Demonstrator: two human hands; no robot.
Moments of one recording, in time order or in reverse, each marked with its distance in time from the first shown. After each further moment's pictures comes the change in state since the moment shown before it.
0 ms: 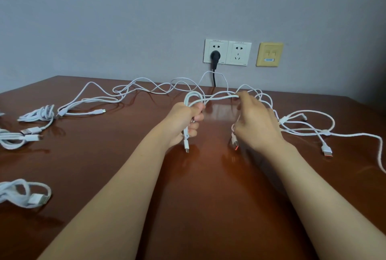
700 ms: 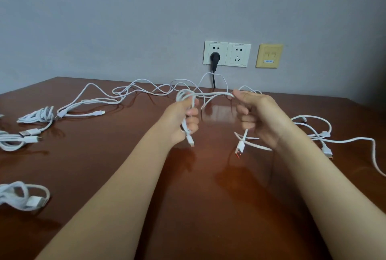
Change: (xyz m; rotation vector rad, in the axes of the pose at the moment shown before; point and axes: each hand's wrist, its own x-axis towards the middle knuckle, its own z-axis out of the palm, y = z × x) left_hand 0.006 0.005 -0.002 -0.321 -0.001 -0.095; right_hand 0.008 -0.009 -0.030 1.407 -0.286 0.386
